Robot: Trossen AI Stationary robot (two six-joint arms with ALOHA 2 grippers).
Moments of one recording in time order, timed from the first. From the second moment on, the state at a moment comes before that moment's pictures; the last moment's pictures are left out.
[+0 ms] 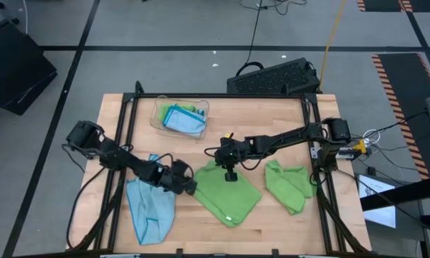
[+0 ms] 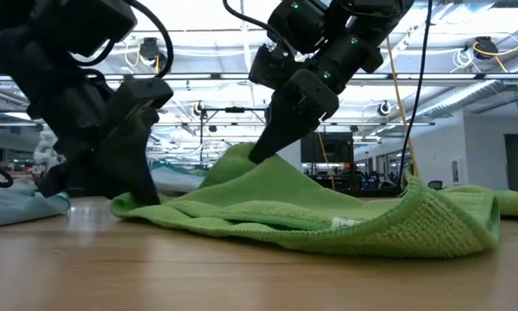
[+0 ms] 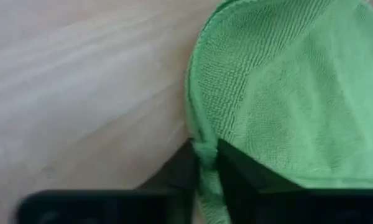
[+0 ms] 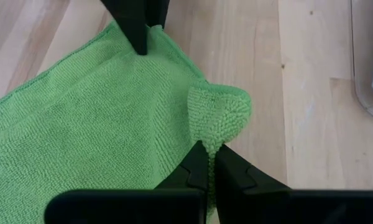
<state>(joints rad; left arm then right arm) -0.39 1.66 0.63 0.03 -0.32 -1.37 0.00 1.82 1.08 -0.08 -0.08 -0.09</state>
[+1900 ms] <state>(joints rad) -0.37 1.53 0.63 -0.10 -0.40 -0.76 -0.20 2.01 1.06 0.27 -0.41 0.16</state>
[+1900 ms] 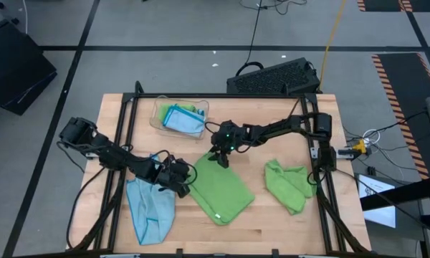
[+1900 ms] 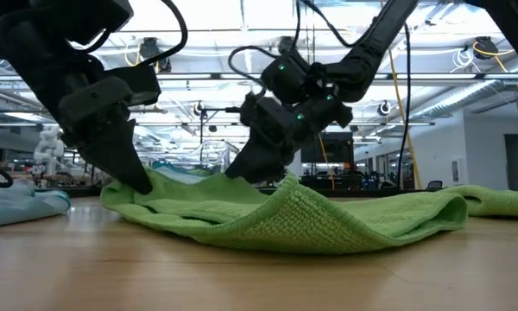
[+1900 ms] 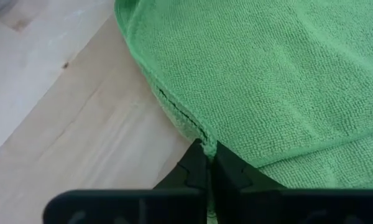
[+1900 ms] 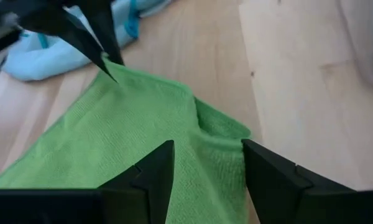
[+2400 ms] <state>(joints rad) -0.38 1.53 0.63 -0.10 -0.37 -0.76 -0.22 2.06 1.11 0.29 -0.54 0.09</state>
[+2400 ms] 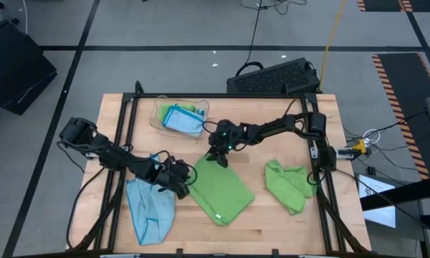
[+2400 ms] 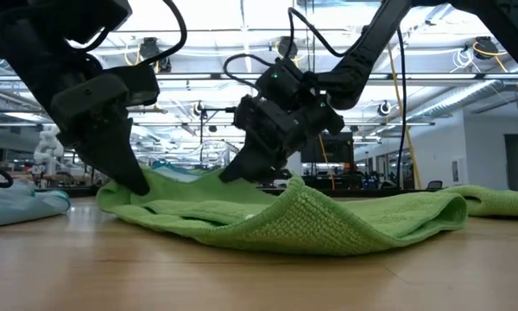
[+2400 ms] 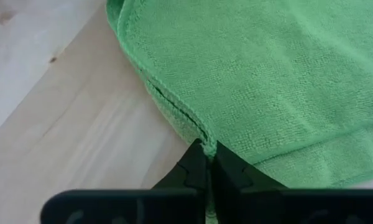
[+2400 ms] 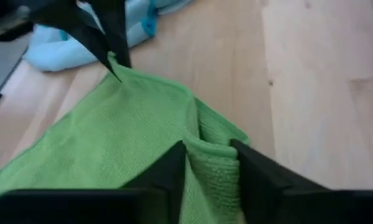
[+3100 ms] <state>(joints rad) -0.20 1.34 0.63 0.12 -0.42 -0.08 -0.08 1.55 0.84 -0.03 -0.17 0.06</state>
